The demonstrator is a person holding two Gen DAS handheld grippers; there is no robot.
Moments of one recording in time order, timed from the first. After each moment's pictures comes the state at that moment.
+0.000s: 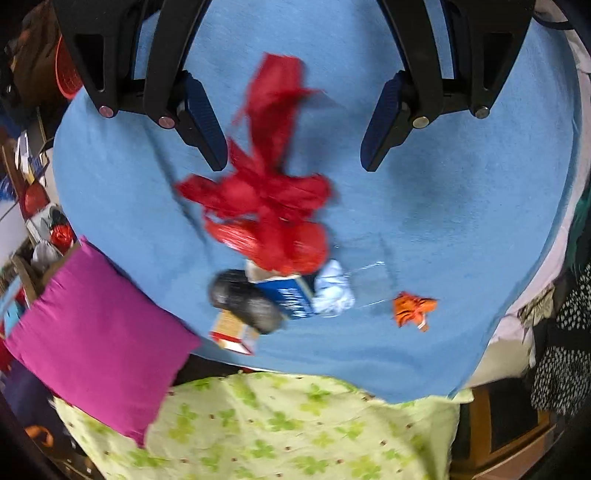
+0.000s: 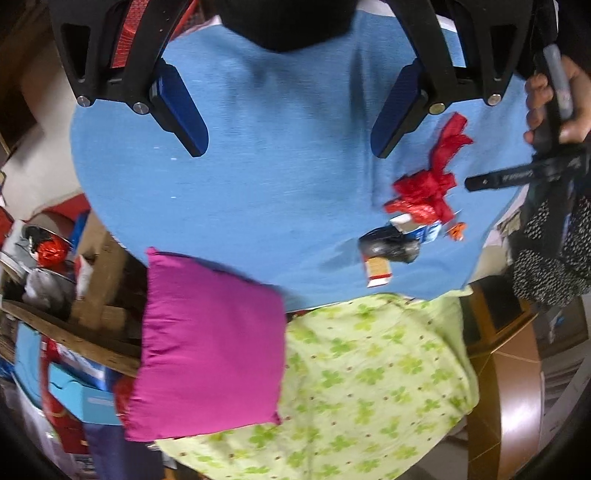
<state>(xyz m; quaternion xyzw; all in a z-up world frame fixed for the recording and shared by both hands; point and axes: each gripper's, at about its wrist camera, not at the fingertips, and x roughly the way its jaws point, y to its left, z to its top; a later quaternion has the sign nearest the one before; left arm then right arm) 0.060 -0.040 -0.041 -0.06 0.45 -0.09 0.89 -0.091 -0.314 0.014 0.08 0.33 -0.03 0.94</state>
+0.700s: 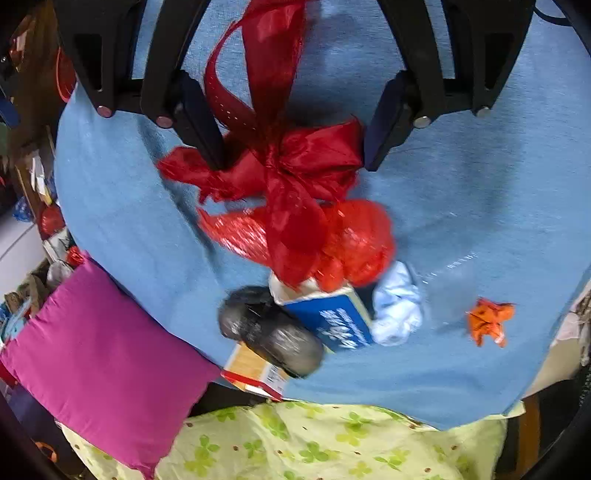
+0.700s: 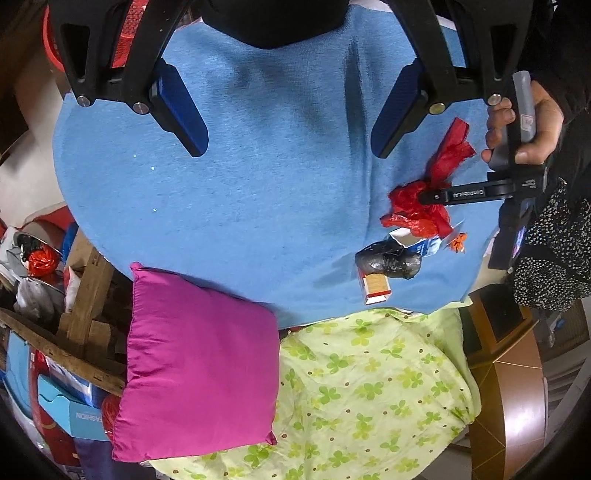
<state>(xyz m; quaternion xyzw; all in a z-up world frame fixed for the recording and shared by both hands) 0.115 -0.078 -0.088 -0.04 0.48 -0.16 0.86 -0.075 -0.315 -0.005 0.09 0.36 -0.02 0.93</state>
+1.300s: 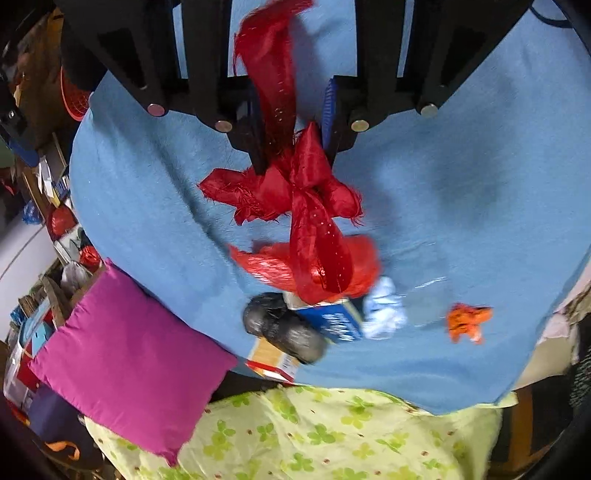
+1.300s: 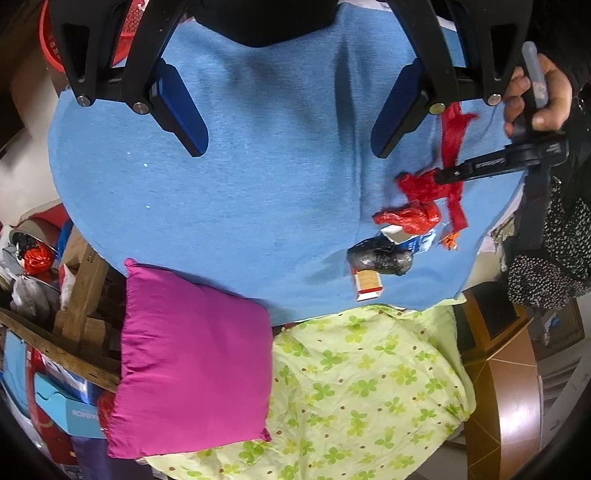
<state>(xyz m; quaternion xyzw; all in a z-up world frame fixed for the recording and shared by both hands) 0.046 -0.062 -0.066 -0.05 0.45 -0.16 0.88 -0.073 -0.306 -0.001 0.09 0.35 -0.01 0.93</state>
